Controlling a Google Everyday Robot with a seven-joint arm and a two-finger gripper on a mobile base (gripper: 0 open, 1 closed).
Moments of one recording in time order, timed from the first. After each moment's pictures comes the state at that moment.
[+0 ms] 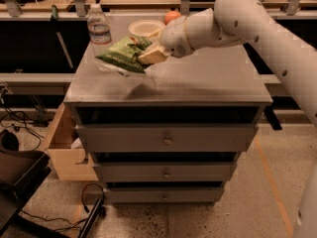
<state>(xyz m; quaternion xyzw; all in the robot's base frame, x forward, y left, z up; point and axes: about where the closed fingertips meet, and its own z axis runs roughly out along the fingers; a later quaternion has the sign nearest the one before) 0.676 0.034 0.922 -0.62 0.59 0.23 0.47</state>
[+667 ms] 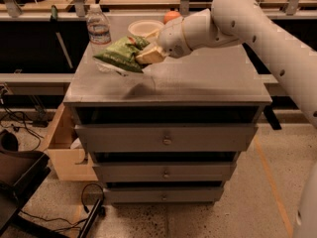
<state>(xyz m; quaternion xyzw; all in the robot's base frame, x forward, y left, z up) 0.675 0.041 0.921 -0.62 0.58 0.23 0.47</state>
